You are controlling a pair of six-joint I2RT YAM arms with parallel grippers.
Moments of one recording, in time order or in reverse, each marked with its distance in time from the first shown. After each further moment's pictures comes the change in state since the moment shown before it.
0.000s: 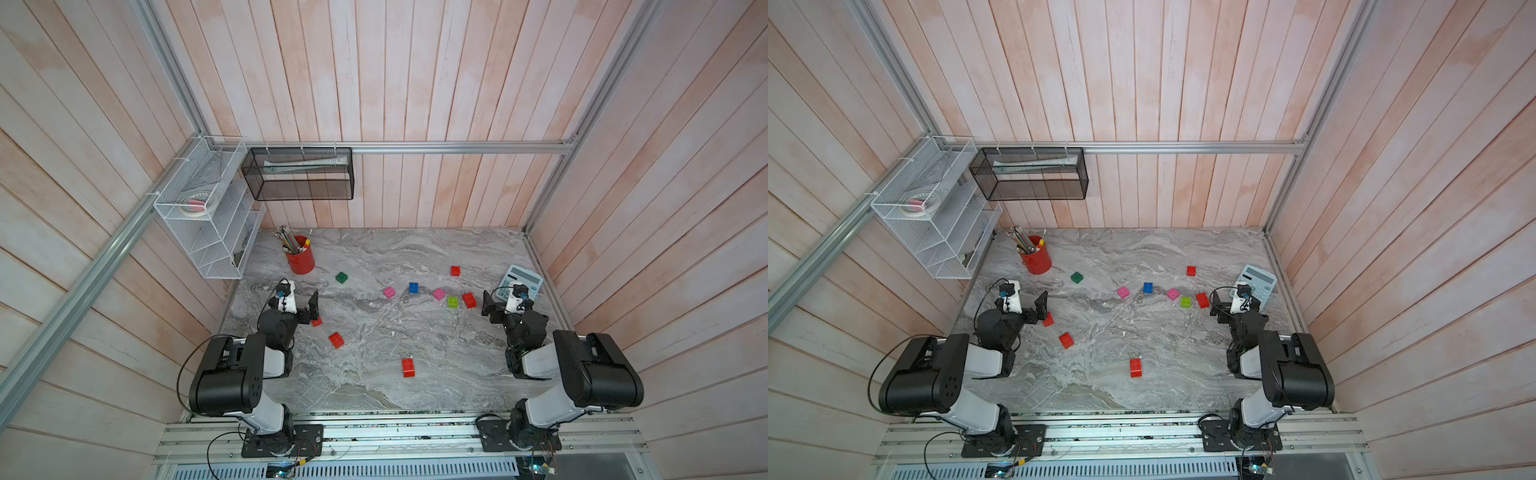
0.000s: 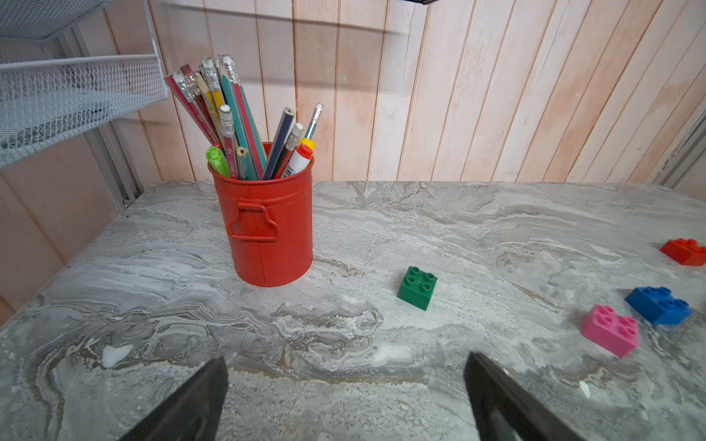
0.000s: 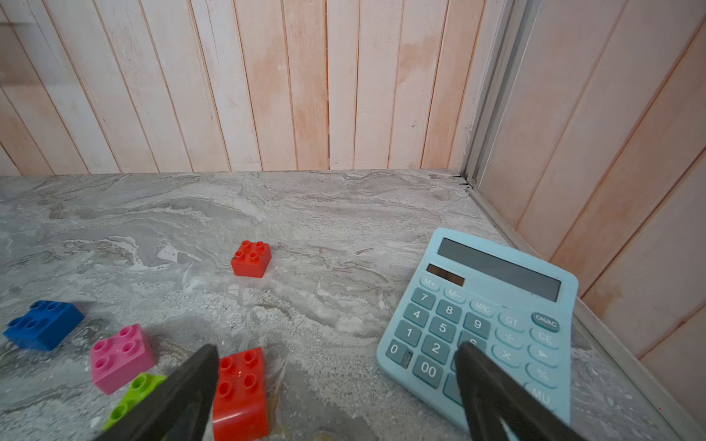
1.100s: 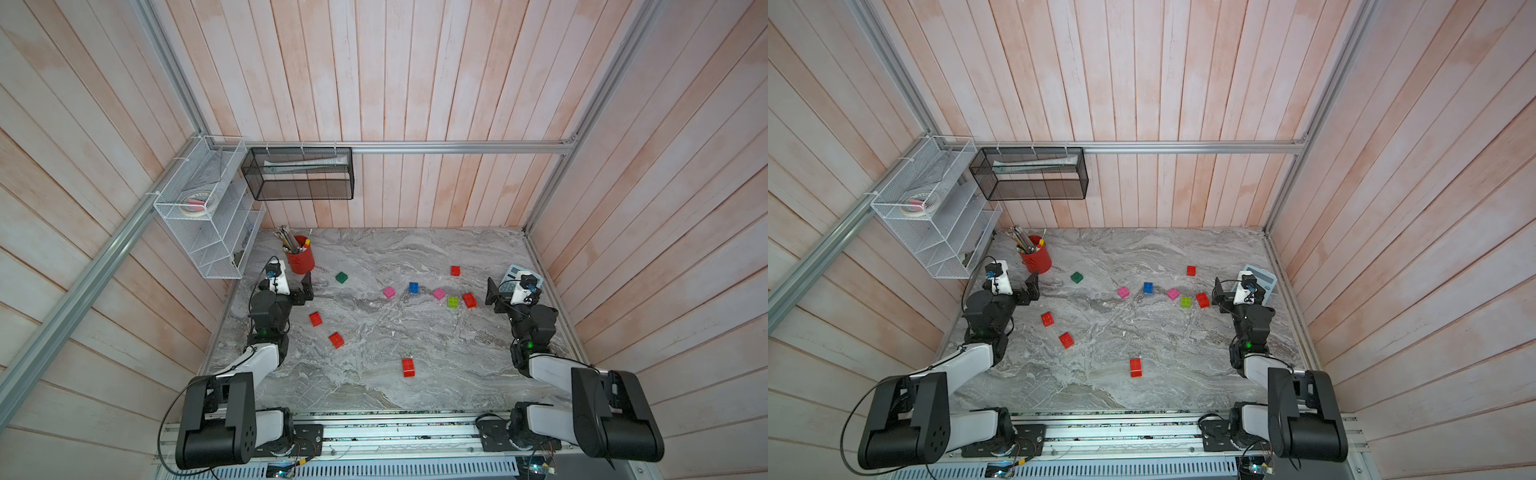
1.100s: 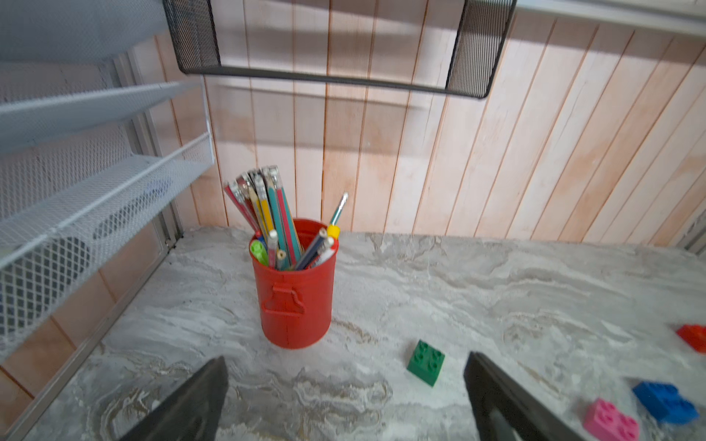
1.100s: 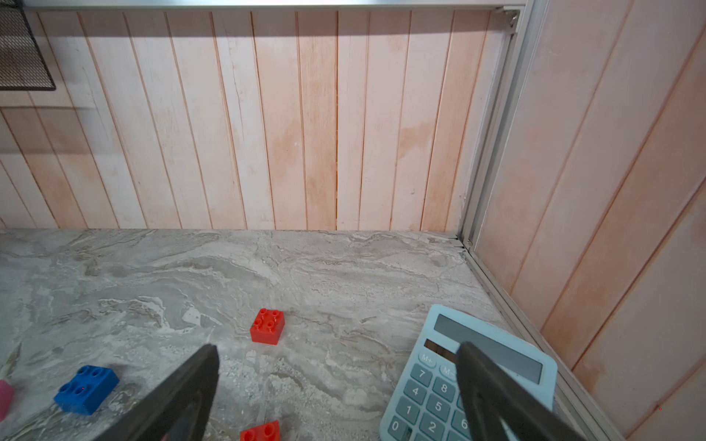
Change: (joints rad) left arm -0.016 -0.307 0.220 -0.493 -0.108 -0.067; right arm 0.019 -0.319 0.077 -0.258 -0.006 -0.001
